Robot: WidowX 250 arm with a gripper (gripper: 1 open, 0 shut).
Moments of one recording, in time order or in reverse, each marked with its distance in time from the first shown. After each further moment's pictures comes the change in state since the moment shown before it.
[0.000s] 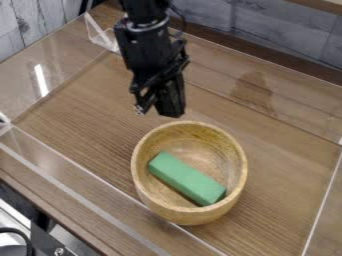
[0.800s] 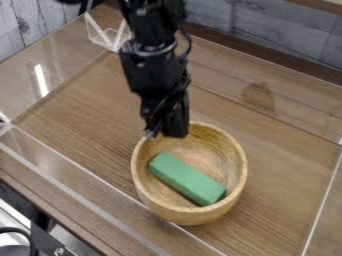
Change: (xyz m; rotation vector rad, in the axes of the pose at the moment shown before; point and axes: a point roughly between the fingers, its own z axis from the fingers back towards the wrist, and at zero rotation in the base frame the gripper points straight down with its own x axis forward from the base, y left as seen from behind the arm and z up) arm -0.006 0.016 -0.016 -0.012 -0.029 0.128
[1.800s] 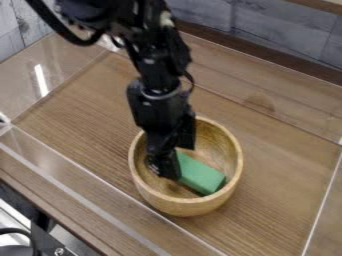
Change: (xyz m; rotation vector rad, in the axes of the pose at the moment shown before) arm 0.000 0.002 -0.039 -0.034 -0.049 -0.001
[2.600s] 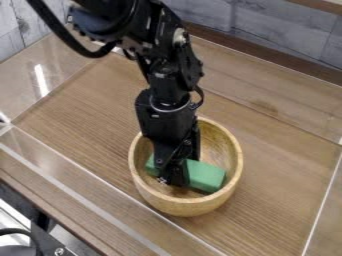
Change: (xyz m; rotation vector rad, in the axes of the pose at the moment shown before) arm -0.006 0.008 -0.008 0.012 -0.011 0.002
